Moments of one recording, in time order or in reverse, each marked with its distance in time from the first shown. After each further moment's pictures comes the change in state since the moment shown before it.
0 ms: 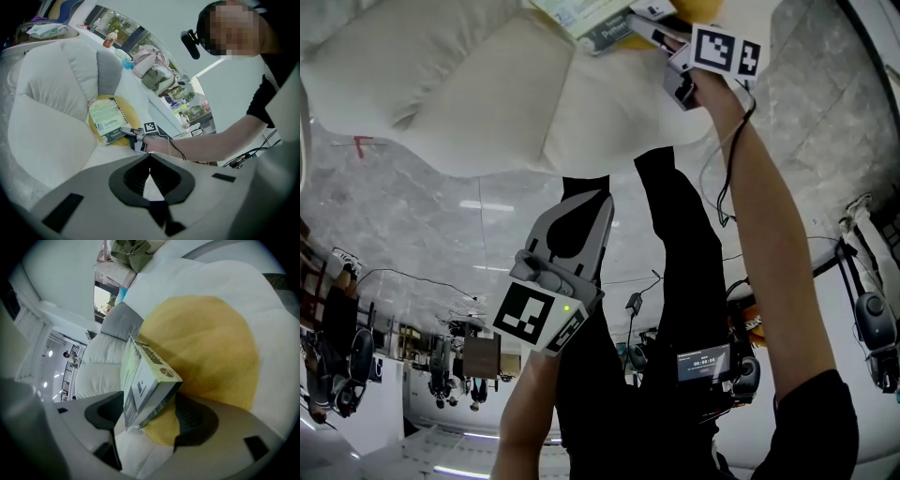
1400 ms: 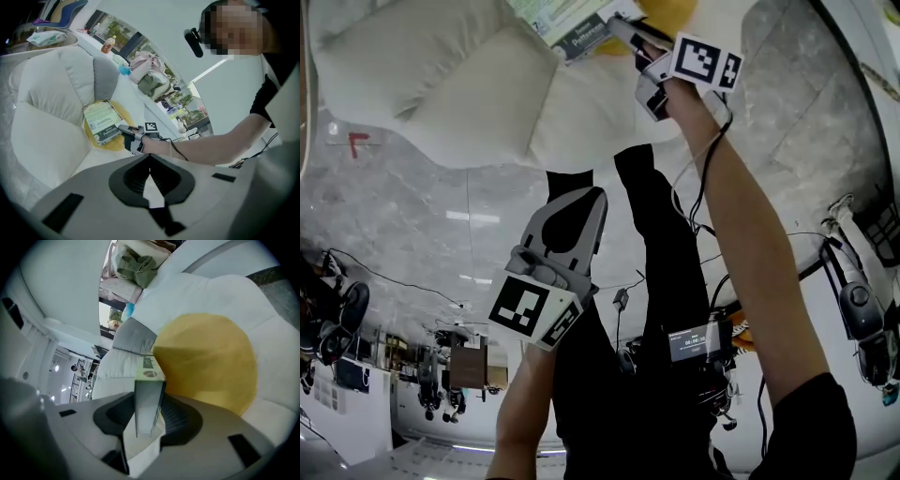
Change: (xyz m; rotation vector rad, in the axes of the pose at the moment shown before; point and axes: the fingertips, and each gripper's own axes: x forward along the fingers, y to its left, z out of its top) left arm -0.010 -0.061 0.016 -0.008 -0.048 -0.015; right arm -0.056 0.065 0.028 0.090 -0.113 0.086
